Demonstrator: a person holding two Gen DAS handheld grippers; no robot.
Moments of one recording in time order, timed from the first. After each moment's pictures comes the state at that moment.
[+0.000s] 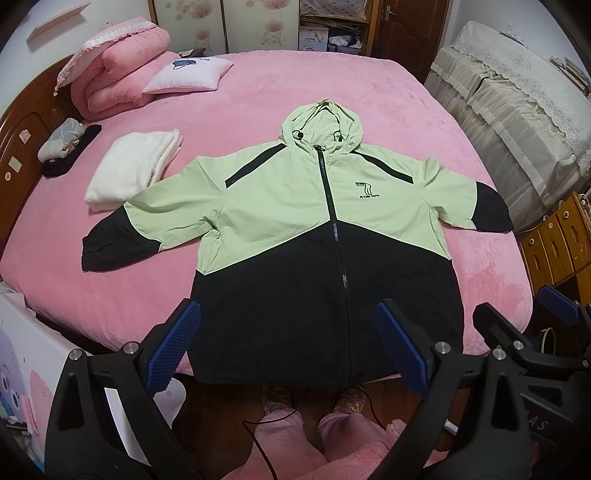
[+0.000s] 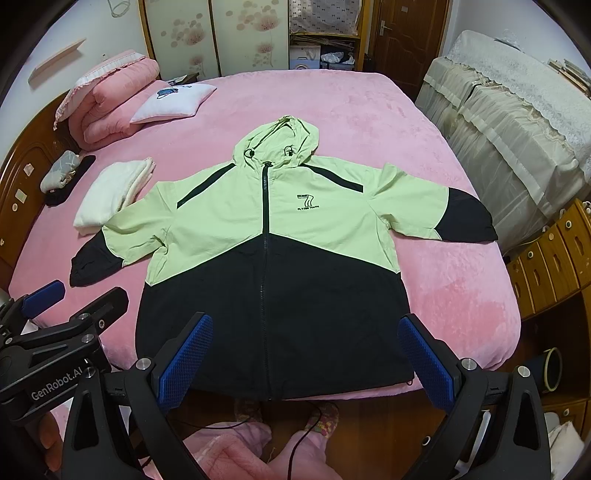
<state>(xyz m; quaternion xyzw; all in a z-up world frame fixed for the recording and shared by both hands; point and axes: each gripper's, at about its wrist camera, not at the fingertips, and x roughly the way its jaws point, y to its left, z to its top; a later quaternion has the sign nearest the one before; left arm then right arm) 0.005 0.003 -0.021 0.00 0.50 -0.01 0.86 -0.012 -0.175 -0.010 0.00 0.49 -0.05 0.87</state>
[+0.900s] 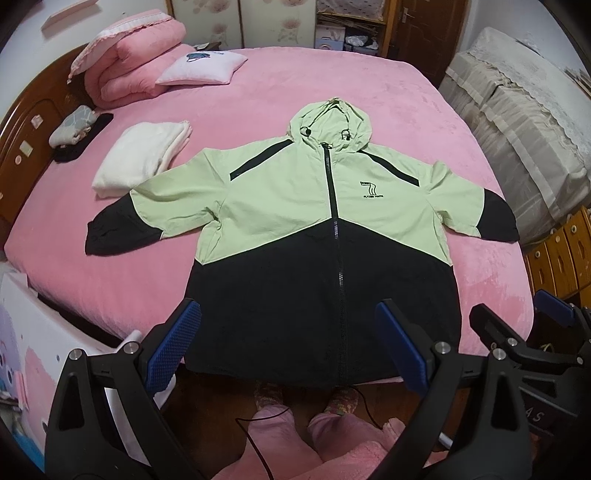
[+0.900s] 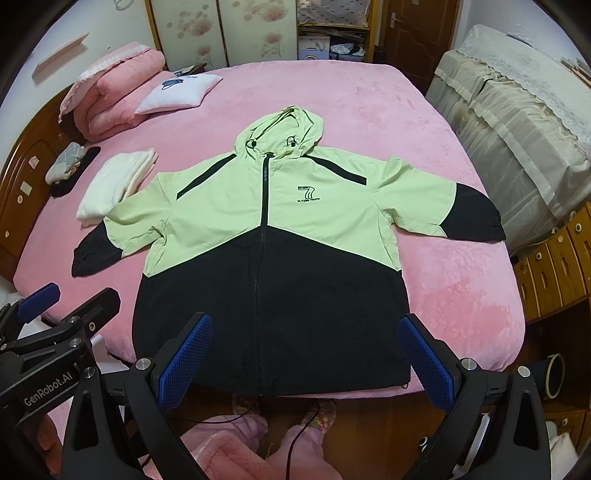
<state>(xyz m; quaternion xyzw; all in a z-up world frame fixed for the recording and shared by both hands) -0.009 -0.018 -0.011 -0.02 0.51 0.02 0.86 -0.002 -0.194 -0.029 -0.01 0.51 -0.03 0.86</state>
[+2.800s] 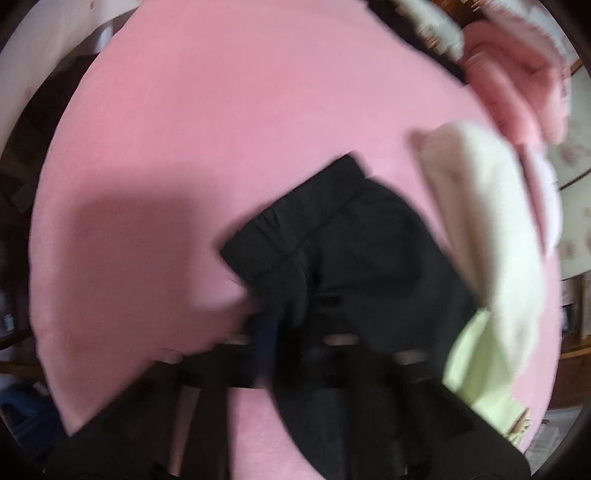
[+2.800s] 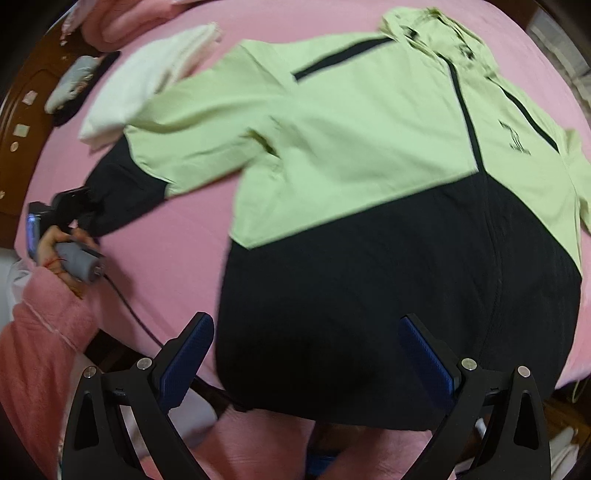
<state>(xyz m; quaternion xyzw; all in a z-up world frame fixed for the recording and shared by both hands) 0.156 0.613 -0.356 -0.46 0.36 0.43 0.69 0.231 0.167 -0.310 0.00 0.66 0.02 0.75</state>
